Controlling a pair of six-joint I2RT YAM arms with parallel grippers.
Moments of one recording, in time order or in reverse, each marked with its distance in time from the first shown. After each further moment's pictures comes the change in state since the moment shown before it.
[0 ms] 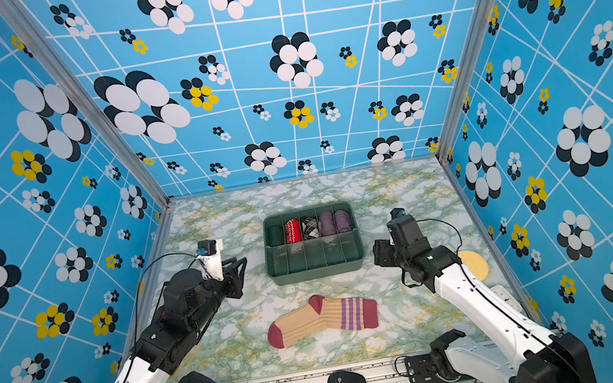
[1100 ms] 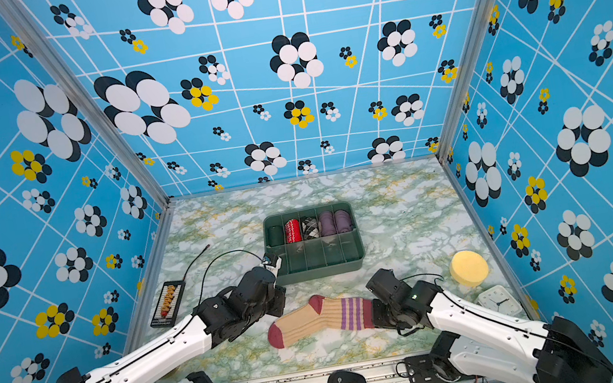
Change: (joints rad) left arm -0.267 0.408 0.053 -0.096 -0.086 -0.130; right arm 0.370 -0.070 -0.301 -0.127 -0.140 0.477
